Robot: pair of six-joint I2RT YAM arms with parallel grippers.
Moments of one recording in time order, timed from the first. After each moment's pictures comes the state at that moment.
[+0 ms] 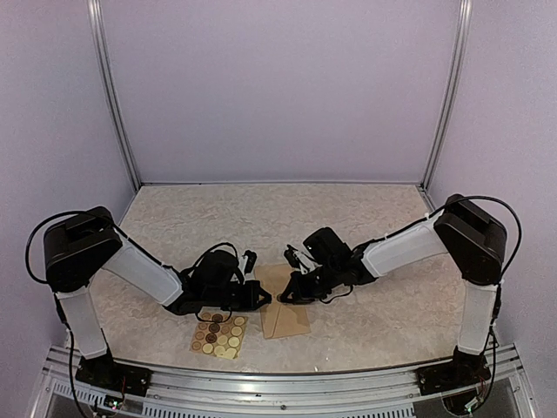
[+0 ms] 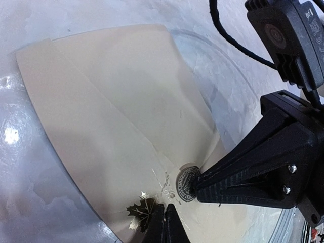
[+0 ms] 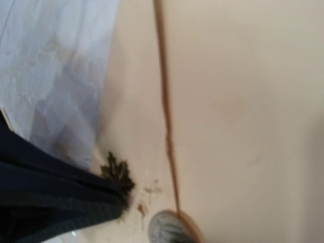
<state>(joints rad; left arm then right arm) -0.91 1.86 0.67 0.55 0.15 -0.78 0.88 1.96 1.04 0.07 -0.39 0.66</state>
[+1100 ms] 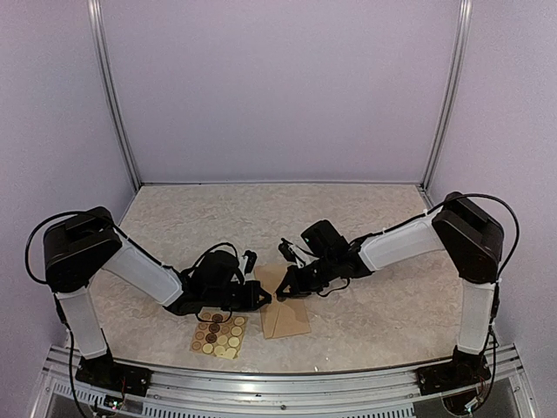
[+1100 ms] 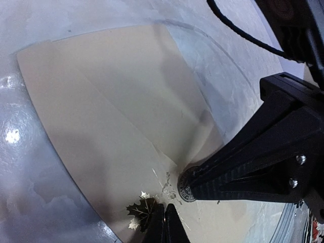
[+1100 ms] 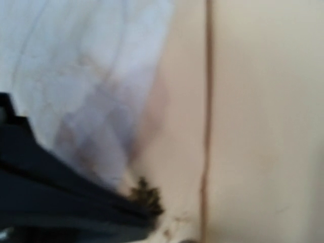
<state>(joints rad) -0.92 1.86 0.67 0.55 0.14 -0.78 0.86 1.98 1.10 0.05 -0.45 0.58</state>
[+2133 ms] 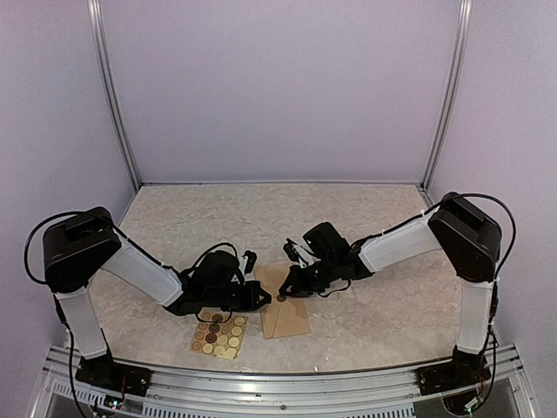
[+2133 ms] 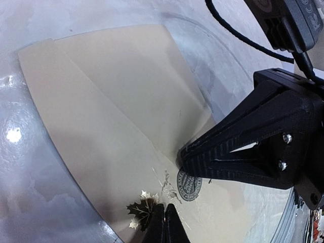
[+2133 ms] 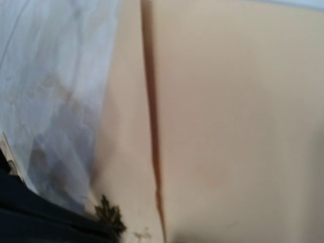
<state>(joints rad) -0.92 1.85 0.67 0.54 0.13 -0.78 0.85 2.01 1.09 0.08 -0.40 0.62</state>
